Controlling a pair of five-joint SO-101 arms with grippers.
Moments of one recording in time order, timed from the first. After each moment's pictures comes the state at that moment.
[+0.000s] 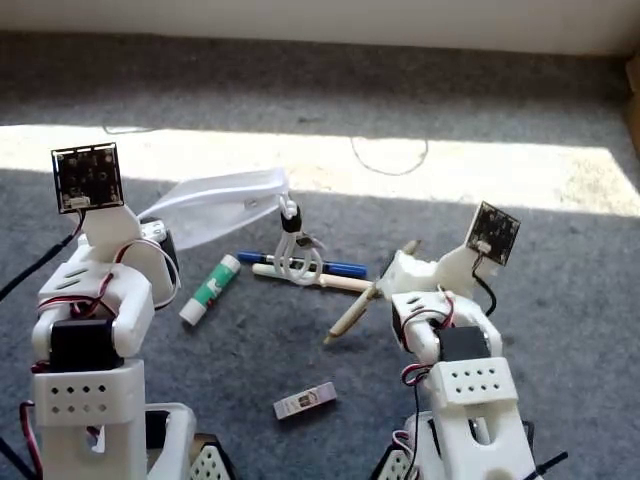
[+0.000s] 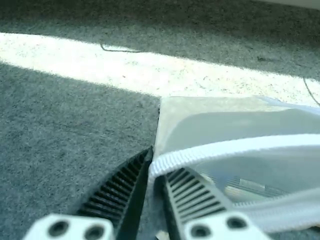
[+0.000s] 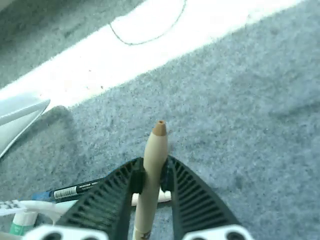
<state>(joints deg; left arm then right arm) -11.4 -60.0 46.5 62.6 11.2 -9.6 -58.8 74.0 34.5 -30.3</state>
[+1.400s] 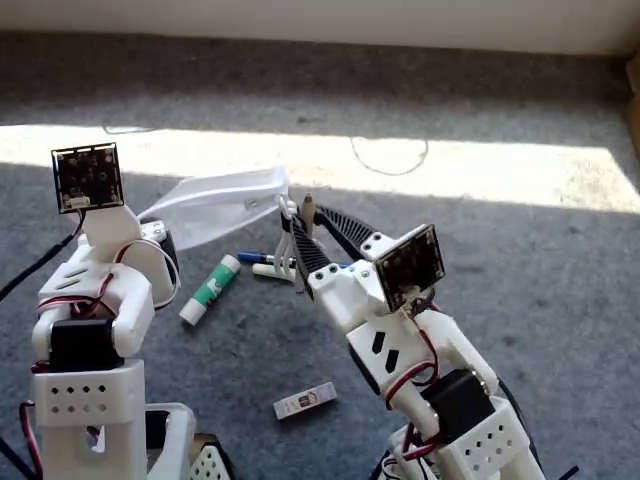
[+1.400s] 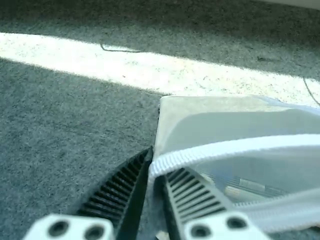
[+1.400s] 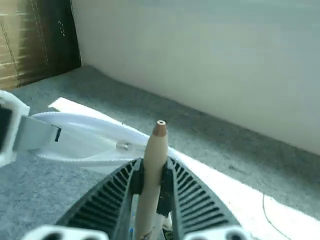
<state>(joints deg) -11.4 -60.0 46.5 62.6 11.2 -35.6 -78.0 62.5 27.7 3.8</state>
